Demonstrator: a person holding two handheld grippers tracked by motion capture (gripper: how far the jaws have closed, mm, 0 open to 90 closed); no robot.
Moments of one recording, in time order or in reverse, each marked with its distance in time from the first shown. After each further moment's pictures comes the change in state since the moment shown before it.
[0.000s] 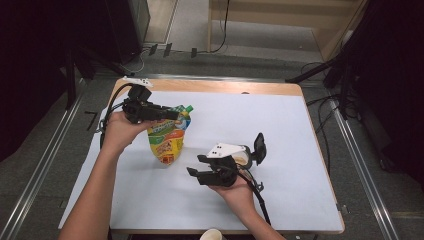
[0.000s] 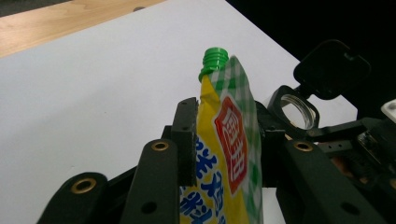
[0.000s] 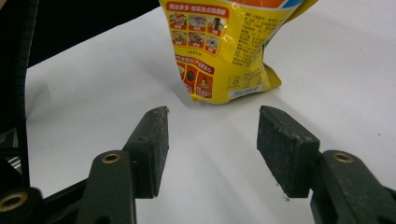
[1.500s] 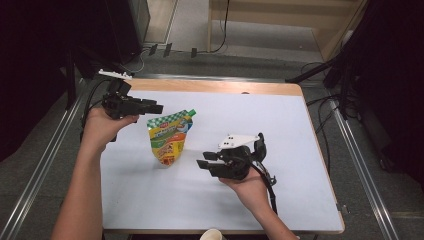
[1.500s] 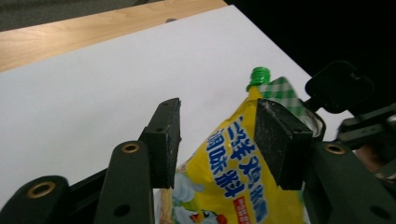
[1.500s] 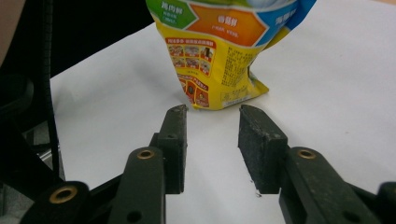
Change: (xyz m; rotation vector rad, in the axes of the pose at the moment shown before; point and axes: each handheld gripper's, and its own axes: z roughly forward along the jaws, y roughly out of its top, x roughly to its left) left arm 0.013 -0.005 -0.040 -0.044 0.083 -0.084; right arm -0.010 0.024 -0.038 0.023 0.032 0.029
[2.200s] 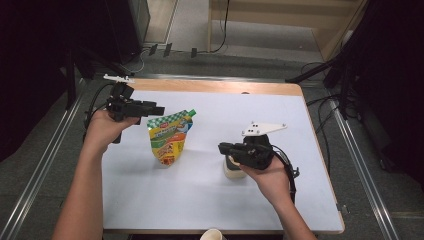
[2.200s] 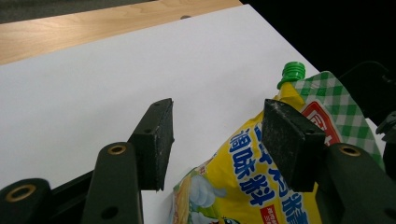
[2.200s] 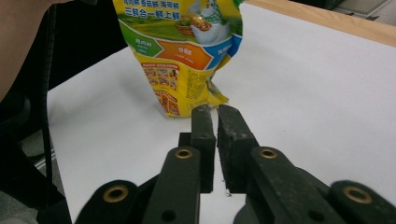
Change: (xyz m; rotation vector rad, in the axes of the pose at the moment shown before) left arm 0.011 -0.009 0.014 -0.014 0.034 -0.029; right arm -0.024 0.017 -0.051 -0.029 -0.053 0.022
